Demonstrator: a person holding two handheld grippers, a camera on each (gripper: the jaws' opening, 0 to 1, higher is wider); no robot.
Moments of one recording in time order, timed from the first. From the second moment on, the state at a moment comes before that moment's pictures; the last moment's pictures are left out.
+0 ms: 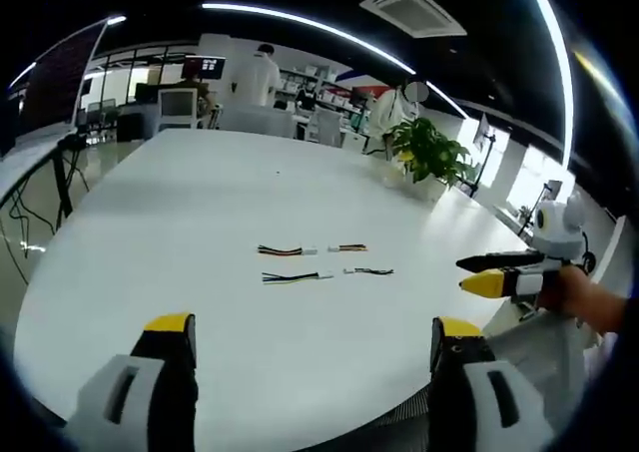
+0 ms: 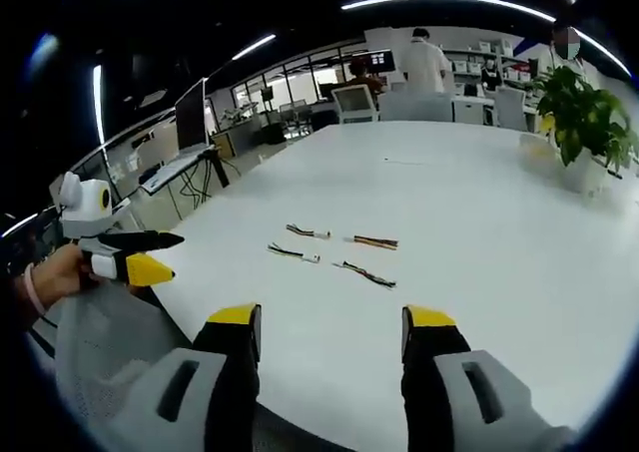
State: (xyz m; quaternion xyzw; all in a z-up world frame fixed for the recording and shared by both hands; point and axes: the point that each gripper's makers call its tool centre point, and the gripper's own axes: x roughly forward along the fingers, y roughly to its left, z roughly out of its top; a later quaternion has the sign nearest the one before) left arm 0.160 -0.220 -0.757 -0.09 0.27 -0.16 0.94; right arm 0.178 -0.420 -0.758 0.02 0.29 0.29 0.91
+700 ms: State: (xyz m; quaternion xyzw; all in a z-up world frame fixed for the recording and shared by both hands) left arm 0.161 -0.225 -0.761 -0.06 0.28 -0.17 0.94; right arm 0.189 -0.433 -0.755 0.05 0.29 0.27 0.92
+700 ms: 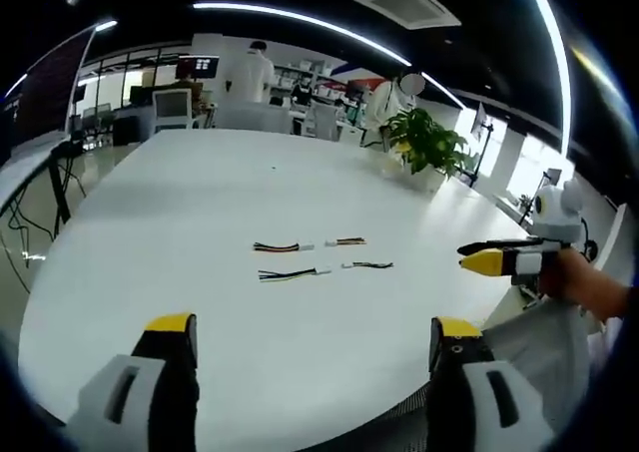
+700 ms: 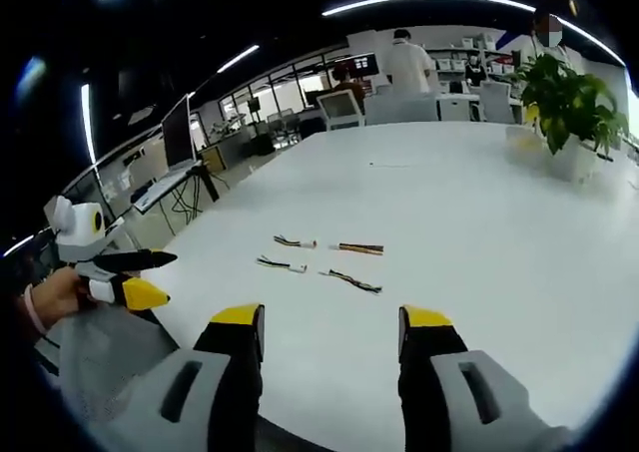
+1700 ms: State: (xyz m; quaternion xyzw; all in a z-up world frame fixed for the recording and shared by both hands) left arm 0.159 -0.234 -0.760 -0.06 0.28 -0.18 0.94; right arm 0.188 -0.434 -0.760 0.04 0.30 0.27 0.92
